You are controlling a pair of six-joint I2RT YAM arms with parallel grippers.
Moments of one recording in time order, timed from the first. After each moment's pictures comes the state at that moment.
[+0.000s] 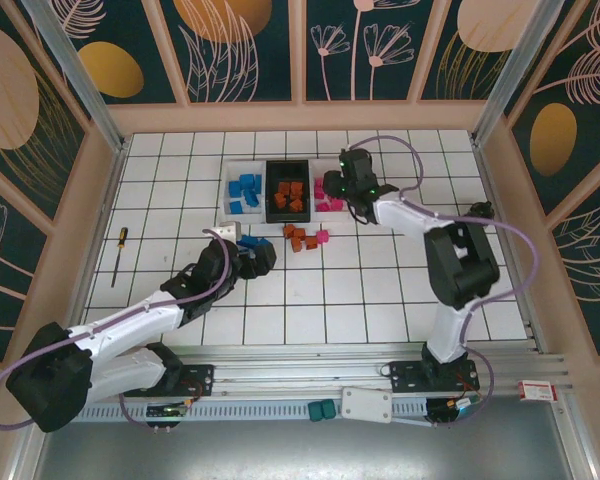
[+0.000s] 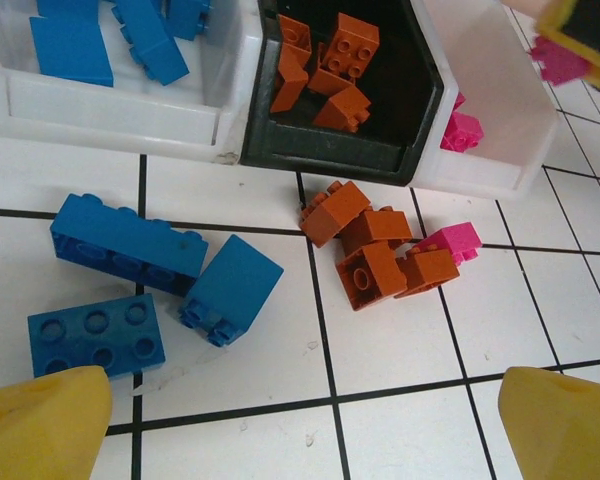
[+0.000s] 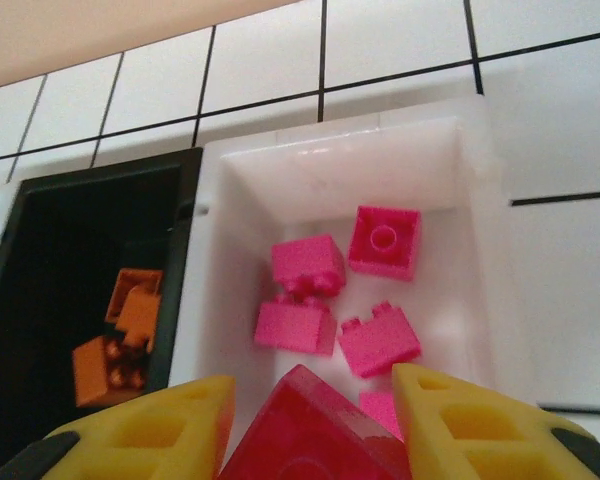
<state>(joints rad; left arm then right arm) -0.70 1.10 0.47 0.06 -0.19 -0.69 0.48 1.88 1.30 -0.07 0.09 0.47</state>
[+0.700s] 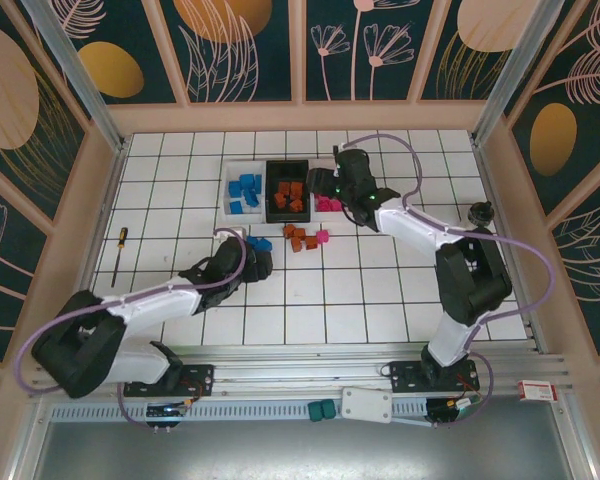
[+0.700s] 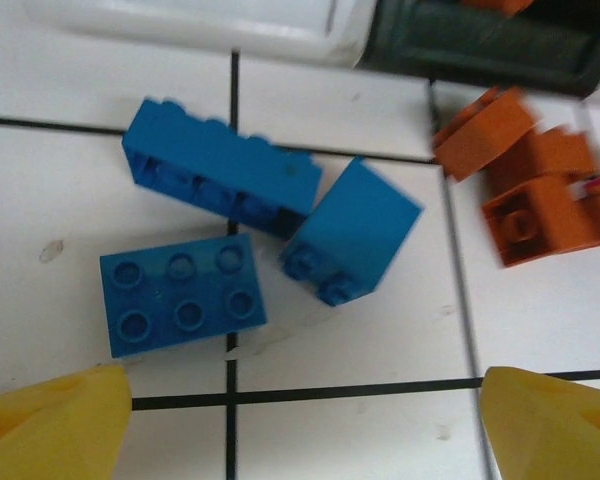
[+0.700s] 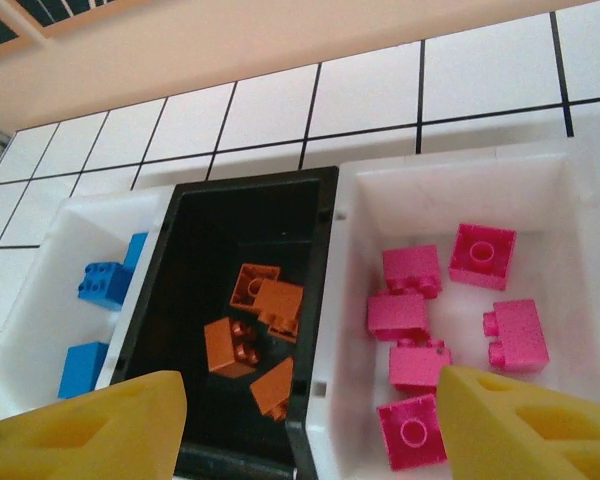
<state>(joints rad) -0.68 1.35 0.52 0.00 -0.25 -0.67 0.55 1.71 1.21 -0.03 0.06 0.48</state>
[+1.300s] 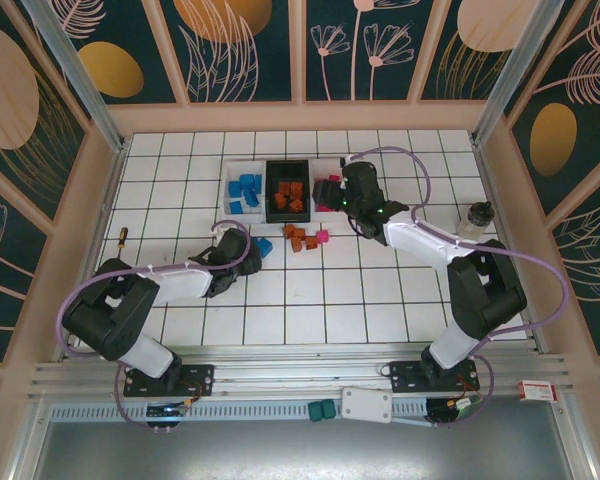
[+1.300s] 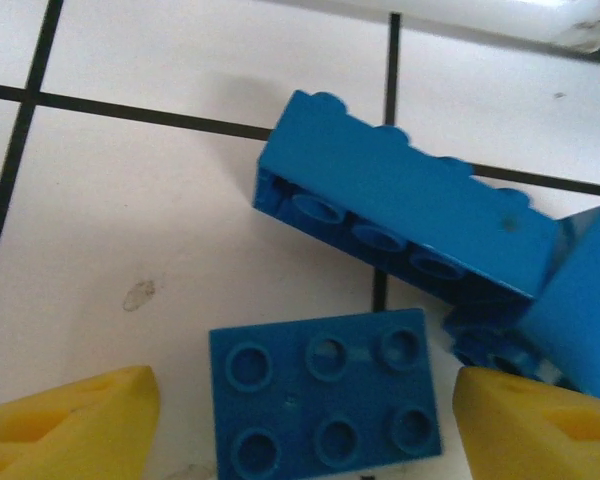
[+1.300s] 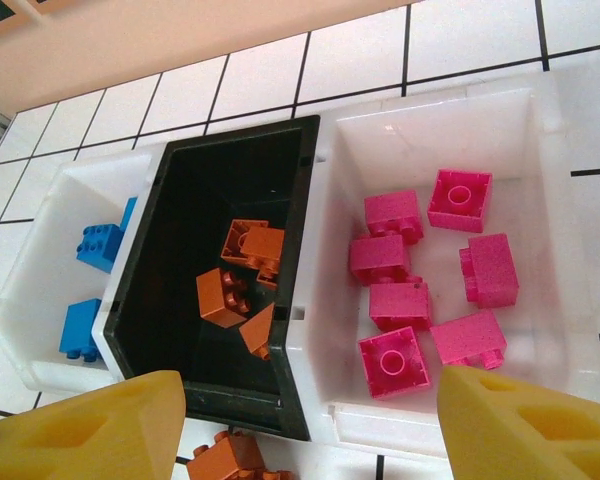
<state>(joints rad) -0.57 1.55 0.59 0.03 -0.29 -0.66 0.55 1.62 1.08 -0.01 0.06 0.50</state>
